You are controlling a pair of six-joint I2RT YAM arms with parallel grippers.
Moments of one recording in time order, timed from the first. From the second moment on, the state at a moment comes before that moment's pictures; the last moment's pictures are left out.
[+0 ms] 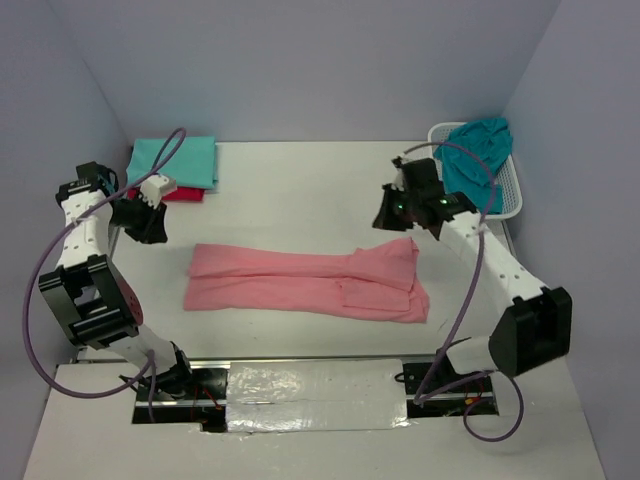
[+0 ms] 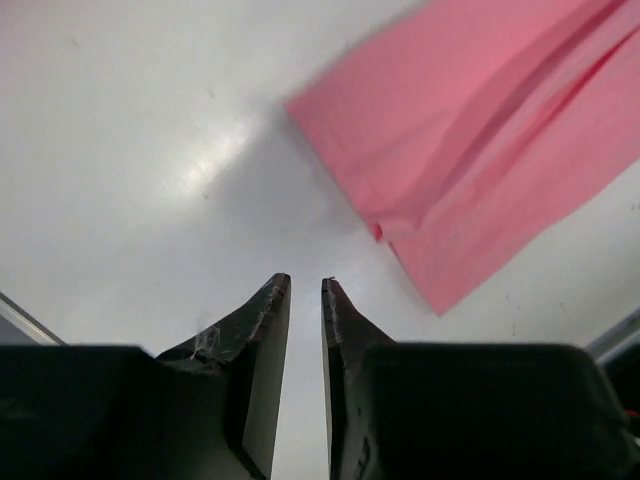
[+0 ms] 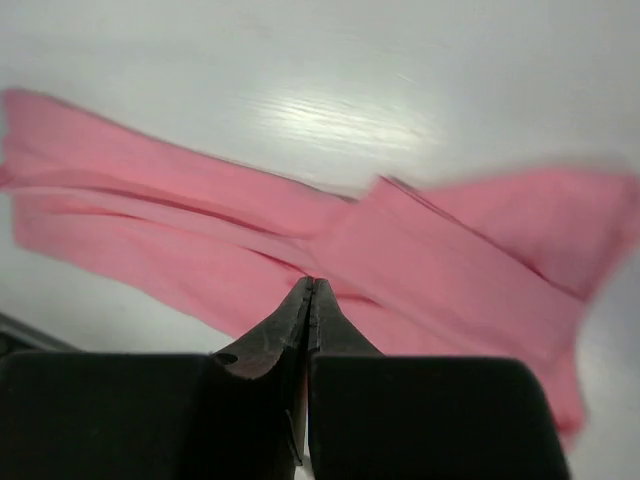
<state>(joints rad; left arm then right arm) 0.44 1.59 1.36 -1.11 0.56 0.99 0.29 1.33 1.14 -0.65 -0.15 0.40</state>
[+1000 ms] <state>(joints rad) 0.12 1.75 1.09 -0.79 0.45 0.70 0.67 2.04 1.37 -0.47 -0.37 0.48</state>
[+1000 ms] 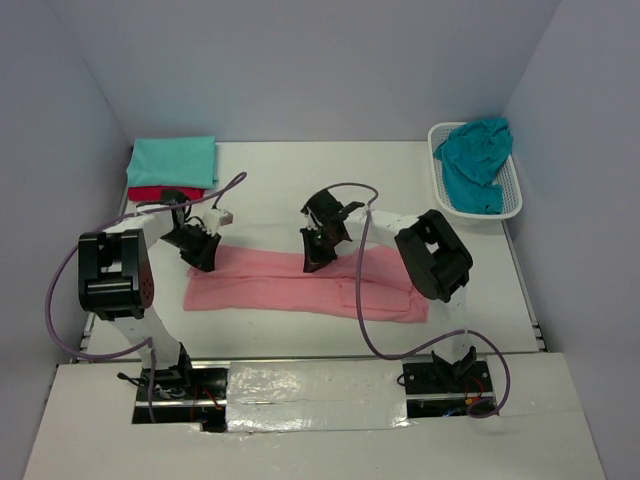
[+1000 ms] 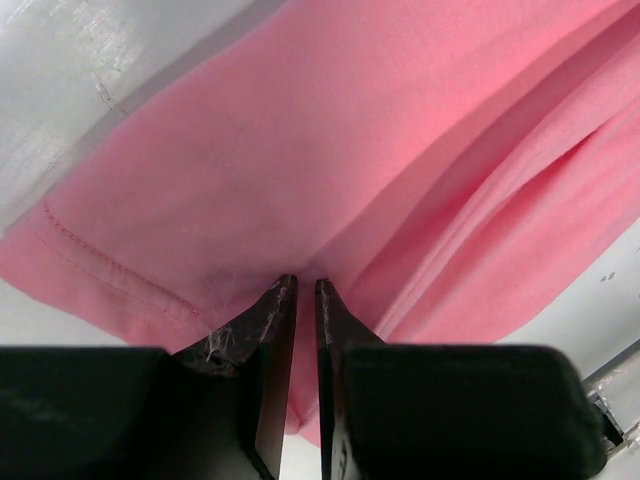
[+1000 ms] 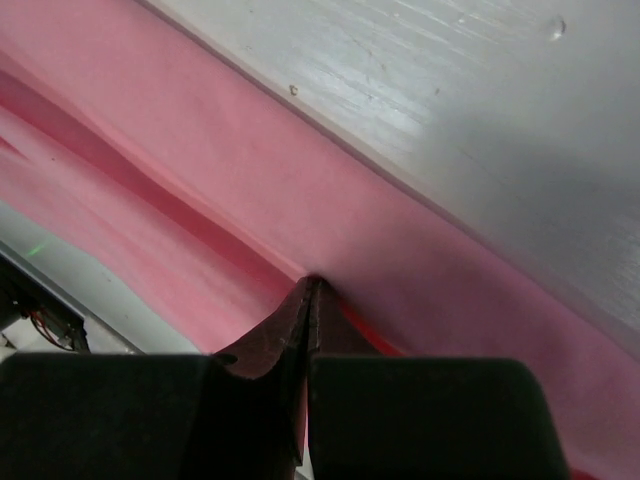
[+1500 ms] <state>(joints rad) 0.09 1.74 1.09 -0.82 0.46 0.71 0.72 1.89 1.17 -0.39 -0.37 0.52</state>
